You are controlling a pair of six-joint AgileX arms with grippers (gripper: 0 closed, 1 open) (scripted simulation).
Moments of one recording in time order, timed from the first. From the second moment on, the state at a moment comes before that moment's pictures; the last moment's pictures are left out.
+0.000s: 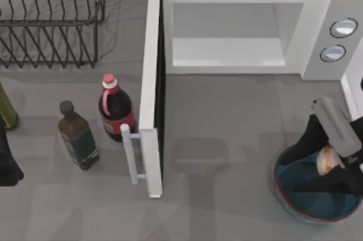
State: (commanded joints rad) left arm 0.00 0.00 0.00 0.00 0.00 0.00; right arm 0.09 1.88 0.95 -0.89 -1.00 -1.77
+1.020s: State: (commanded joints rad) left arm 0.00 0.00 0.00 0.00 0.00 0.00; right arm 0.18 1.94 0.84 -0.58 -1.02 -1.60
